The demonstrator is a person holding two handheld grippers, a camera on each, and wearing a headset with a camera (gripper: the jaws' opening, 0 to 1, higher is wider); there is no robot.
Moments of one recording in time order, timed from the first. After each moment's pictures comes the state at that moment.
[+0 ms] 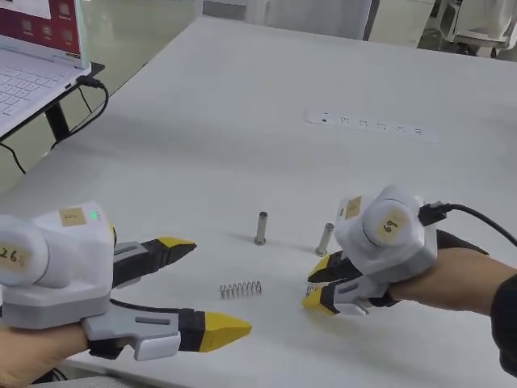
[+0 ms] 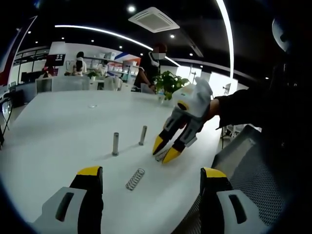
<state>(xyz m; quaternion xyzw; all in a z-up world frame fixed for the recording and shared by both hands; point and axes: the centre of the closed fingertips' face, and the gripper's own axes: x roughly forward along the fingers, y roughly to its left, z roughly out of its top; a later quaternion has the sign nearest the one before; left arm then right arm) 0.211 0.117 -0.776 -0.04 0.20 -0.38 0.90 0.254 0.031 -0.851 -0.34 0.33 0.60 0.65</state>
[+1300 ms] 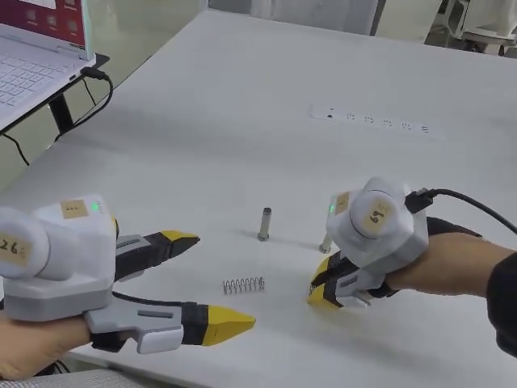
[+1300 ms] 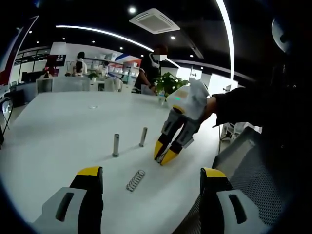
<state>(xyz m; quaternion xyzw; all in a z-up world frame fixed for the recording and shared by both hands) 0.212 0.116 -0.774 -0.04 0.20 -0.38 0.90 0.254 0.028 -0.858 -0.37 0.36 0.60 0.61</state>
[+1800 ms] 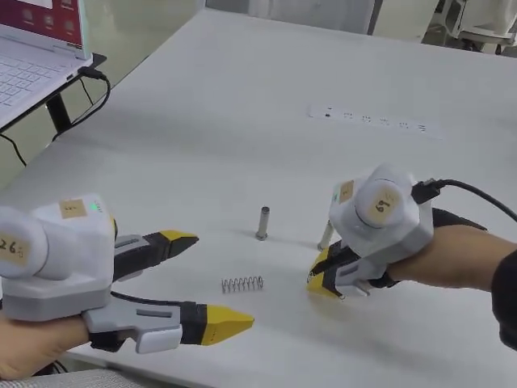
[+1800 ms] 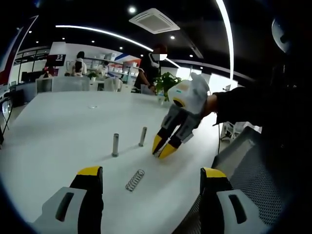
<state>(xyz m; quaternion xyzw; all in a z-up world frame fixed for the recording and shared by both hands) 0.212 0.115 -0.774 -0.04 0.20 -0.38 0.90 0.263 0.030 -0.841 -0.36 0.34 0.60 0.63</state>
